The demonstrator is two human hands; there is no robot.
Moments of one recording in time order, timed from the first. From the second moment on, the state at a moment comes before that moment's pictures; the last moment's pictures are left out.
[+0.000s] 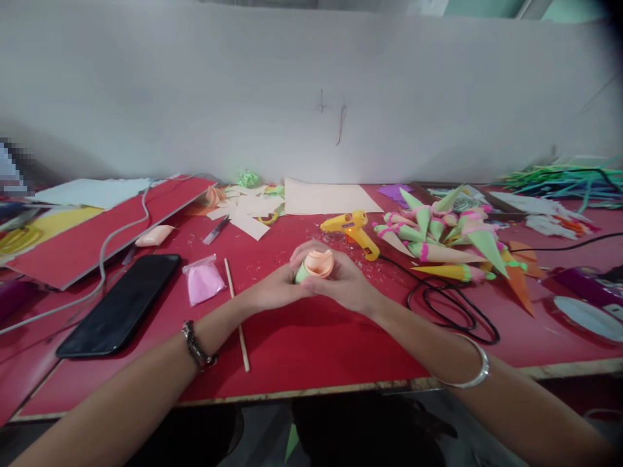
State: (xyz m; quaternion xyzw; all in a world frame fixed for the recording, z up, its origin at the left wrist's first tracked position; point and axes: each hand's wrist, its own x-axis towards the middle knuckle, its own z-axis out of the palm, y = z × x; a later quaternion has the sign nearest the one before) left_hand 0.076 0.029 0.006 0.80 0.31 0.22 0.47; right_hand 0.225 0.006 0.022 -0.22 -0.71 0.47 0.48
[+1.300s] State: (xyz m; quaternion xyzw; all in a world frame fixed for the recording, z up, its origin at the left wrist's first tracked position) left_hand 0.076 0.027 0.001 0.80 0.23 0.29 0.47; right_hand 0.226 0.001 0.024 -0.22 -0.84 0.31 0.38
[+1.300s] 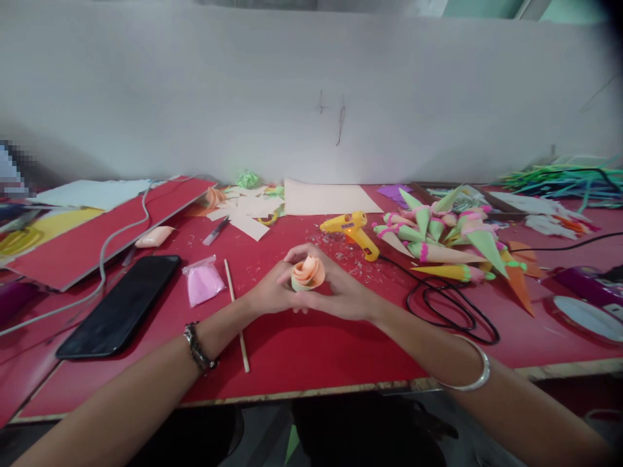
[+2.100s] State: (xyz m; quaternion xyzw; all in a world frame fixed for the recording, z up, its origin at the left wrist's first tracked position) left_hand 0.081 0.022 0.008 0.80 0.28 0.29 0.45; right_hand 0.227 0.006 0.022 -0.26 -0.76 0.37 0.47
